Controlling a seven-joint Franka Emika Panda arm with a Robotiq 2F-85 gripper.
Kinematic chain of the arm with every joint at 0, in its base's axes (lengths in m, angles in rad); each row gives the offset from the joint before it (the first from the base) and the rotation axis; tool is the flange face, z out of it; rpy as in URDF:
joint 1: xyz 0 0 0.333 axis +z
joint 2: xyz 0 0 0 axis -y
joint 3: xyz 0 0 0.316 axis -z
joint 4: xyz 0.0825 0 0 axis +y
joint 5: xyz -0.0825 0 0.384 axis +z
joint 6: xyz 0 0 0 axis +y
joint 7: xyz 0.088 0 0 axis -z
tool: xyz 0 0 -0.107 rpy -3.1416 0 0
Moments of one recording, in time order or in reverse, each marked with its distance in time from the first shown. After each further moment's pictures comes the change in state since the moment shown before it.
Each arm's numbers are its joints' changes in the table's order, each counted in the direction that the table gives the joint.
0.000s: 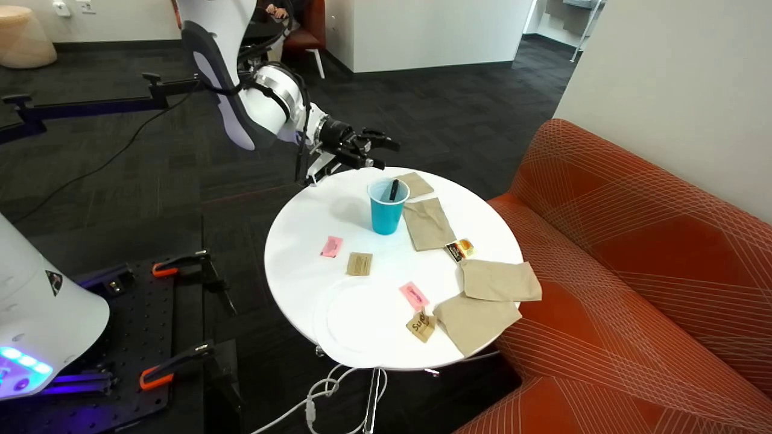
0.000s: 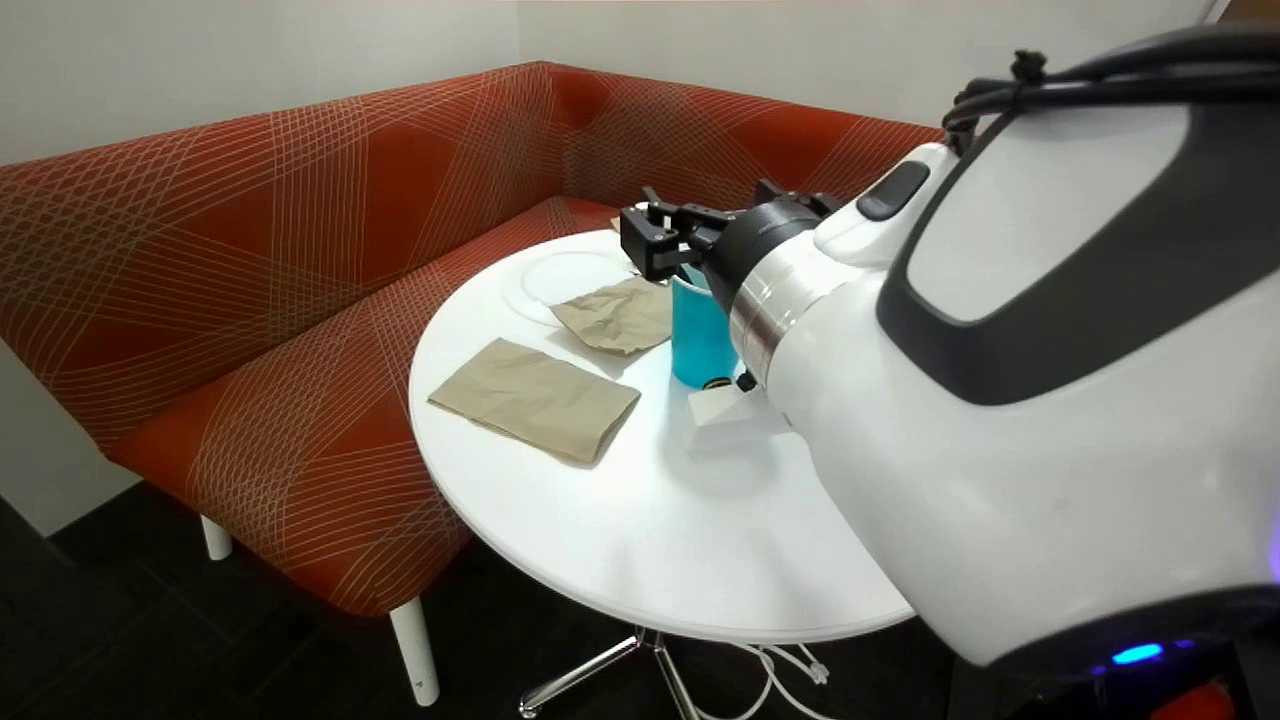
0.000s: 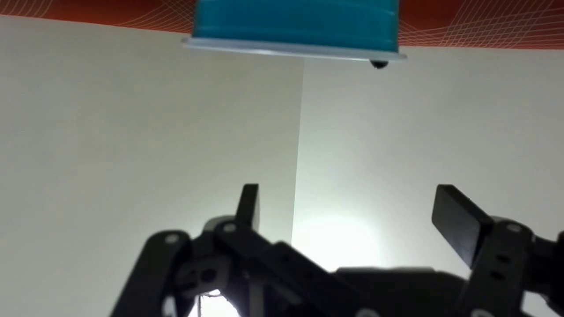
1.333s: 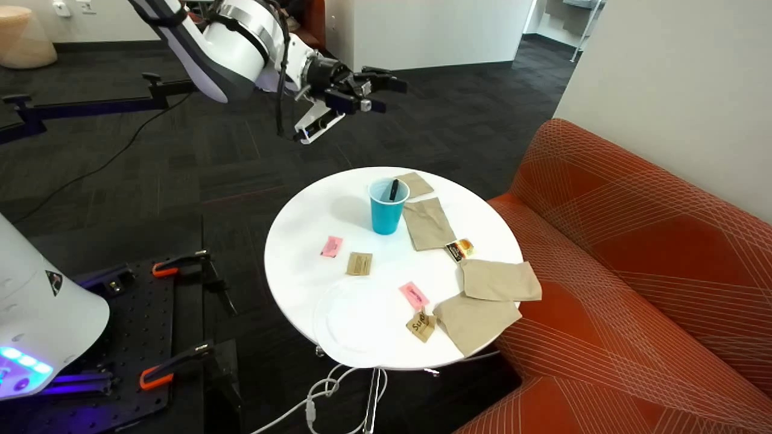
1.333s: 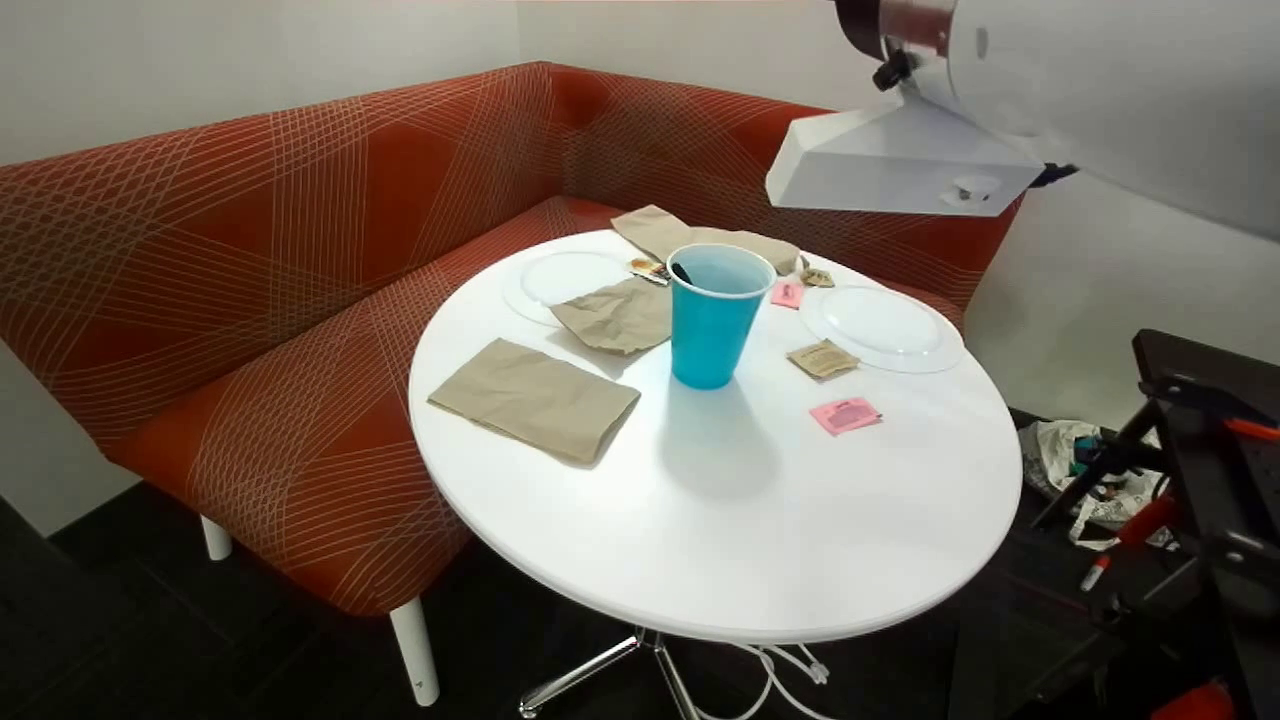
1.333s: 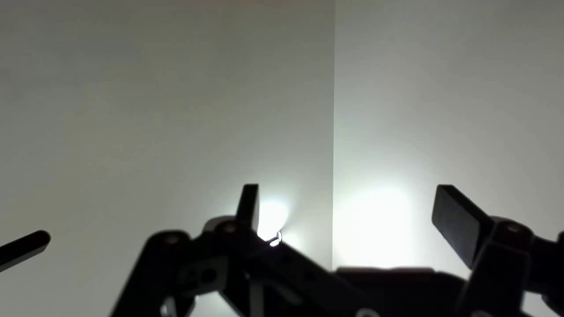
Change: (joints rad) arm -0.051 0.406 -0.010 0.216 0.073 -0.039 -0.053
